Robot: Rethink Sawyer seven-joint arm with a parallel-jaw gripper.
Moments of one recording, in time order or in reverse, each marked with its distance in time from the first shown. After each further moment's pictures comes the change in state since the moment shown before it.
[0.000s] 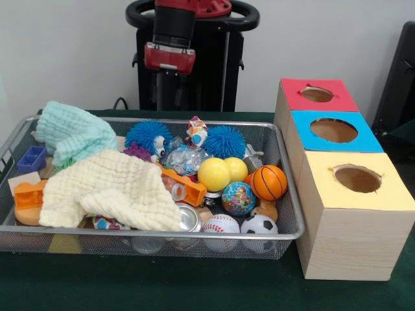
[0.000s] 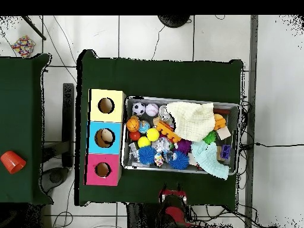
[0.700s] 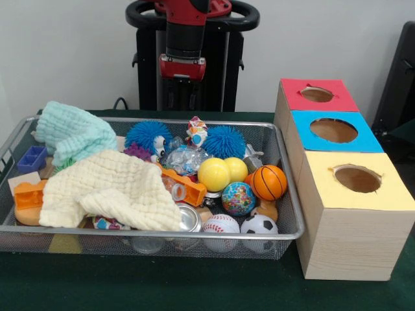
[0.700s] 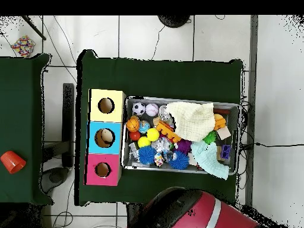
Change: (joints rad) arm 0.009 0.203 -0.006 -0.001 0.011 -0.039 0.000
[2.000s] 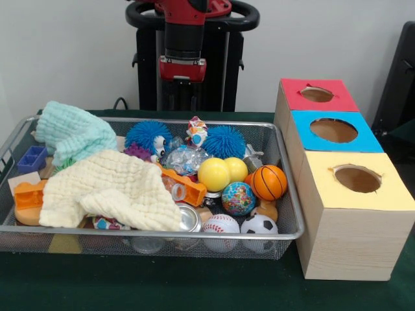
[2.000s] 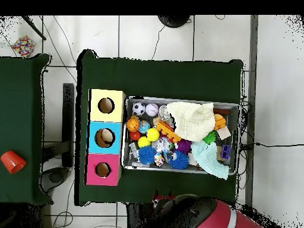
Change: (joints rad) arm -0.043 -0.037 0.053 0.002 0.000 0.033 0.000
